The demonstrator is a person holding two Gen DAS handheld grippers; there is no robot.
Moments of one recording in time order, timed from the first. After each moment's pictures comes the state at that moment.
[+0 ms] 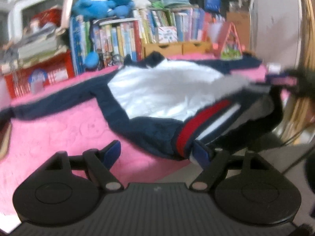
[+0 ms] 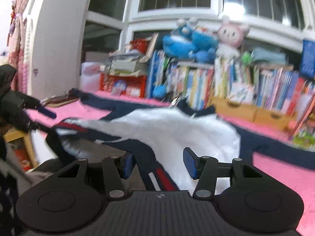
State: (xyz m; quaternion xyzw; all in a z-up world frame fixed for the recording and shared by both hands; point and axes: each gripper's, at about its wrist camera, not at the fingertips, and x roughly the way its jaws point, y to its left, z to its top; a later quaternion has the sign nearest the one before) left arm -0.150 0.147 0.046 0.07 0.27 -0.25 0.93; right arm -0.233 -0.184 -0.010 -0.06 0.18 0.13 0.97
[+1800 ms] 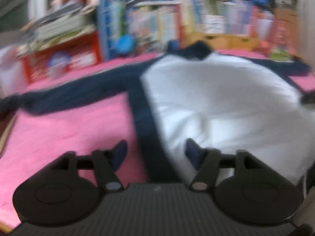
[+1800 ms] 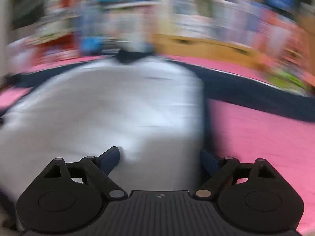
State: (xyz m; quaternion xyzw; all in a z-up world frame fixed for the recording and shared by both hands) left arm -0.038 0.137 0.004 0.06 0.31 -0.13 0.94; right arm -0.108 -0.272 -0.051 0.02 0.33 -0.10 0.94
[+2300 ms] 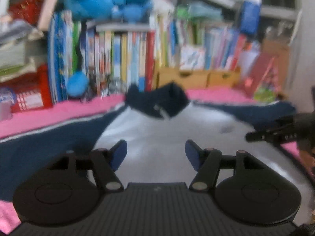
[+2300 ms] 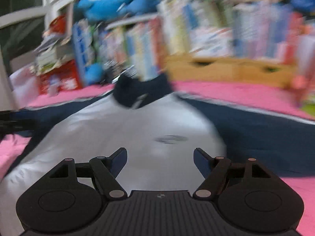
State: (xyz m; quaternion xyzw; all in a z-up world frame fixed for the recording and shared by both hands) left arm 0.112 0.027 0.027 0.05 0.28 -0.22 0.93; right arm 0.069 -0.251 -0.017 0.06 0.32 0.06 0.94
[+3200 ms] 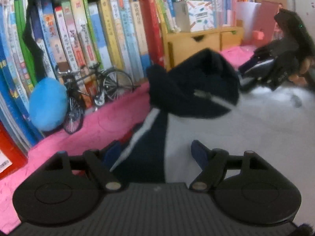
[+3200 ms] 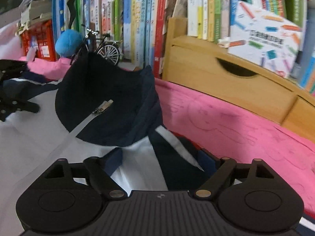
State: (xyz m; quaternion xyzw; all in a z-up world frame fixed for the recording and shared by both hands) left arm 0.307 0.043 -0.024 0.17 0.29 -0.33 0.88; right arm 0.287 -0.287 -0.070 -0.07 0.37 0.11 0.92
